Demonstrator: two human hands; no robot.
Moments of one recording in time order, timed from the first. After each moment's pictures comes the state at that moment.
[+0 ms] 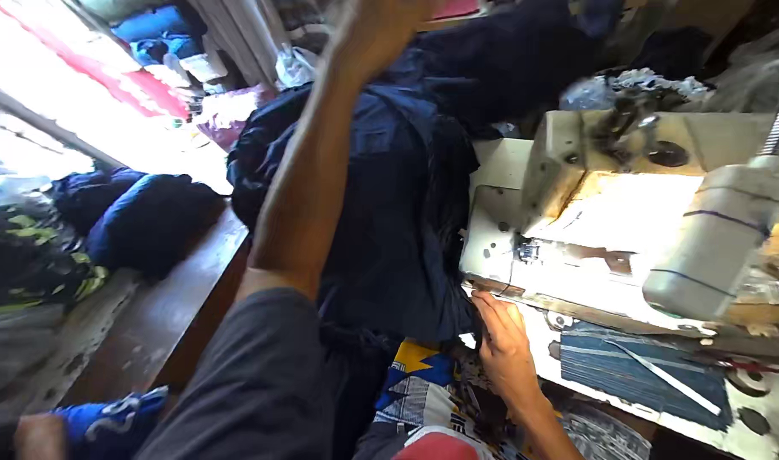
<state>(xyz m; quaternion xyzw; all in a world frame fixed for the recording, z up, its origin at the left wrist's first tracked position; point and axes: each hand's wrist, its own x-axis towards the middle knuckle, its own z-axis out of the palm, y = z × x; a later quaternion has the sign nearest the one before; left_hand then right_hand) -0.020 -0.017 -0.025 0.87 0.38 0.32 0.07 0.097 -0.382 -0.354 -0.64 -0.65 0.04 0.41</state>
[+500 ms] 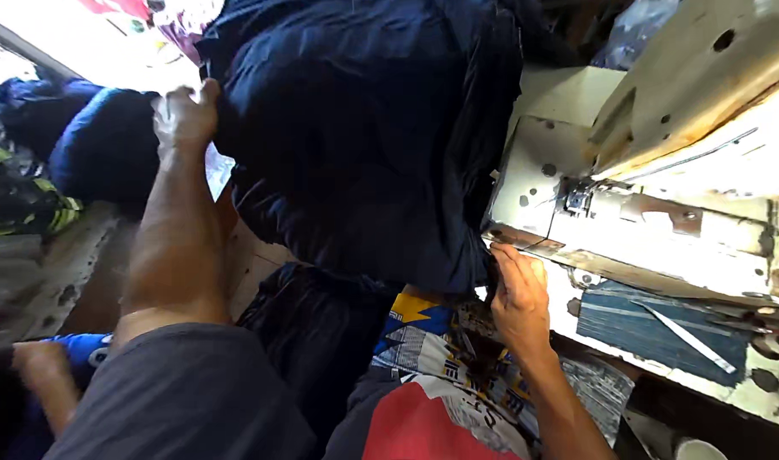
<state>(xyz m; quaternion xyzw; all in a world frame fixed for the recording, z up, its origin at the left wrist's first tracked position) -0.384 -0.031 -0.216 0.57 0.80 0.19 0.04 0.087 -0.377 -0.354 -0.66 -0.65 0.00 0.37</state>
